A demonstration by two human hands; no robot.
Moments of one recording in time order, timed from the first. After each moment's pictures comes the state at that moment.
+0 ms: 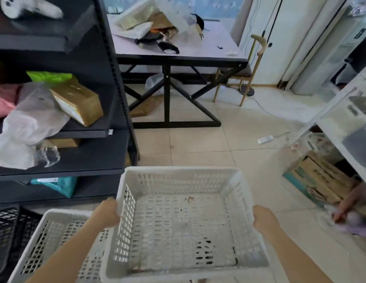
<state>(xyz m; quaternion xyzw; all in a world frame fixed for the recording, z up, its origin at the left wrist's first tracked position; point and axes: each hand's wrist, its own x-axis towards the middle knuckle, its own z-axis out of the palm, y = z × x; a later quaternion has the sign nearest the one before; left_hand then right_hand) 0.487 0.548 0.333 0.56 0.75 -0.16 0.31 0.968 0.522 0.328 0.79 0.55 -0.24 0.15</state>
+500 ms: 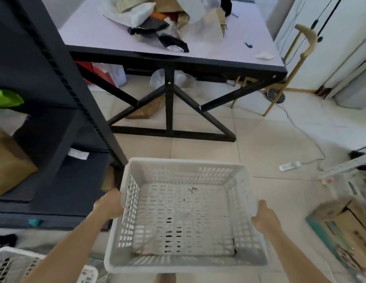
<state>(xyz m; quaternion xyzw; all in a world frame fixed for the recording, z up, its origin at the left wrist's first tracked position) 0.532 0.880 0.216 0.50 0.77 -0.16 0.35 1.020 0.900 0.283 0.80 0.51 -0.29 0.13</state>
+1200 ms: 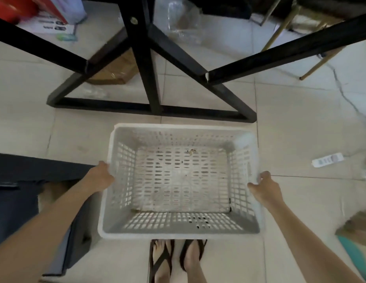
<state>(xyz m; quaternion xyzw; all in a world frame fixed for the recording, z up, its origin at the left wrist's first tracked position) 0.559 1.203 0.020 0.38 0.80 -0.14 0.45 1.001 1.232 0.059 0.83 0.42 -0.35 0.11</state>
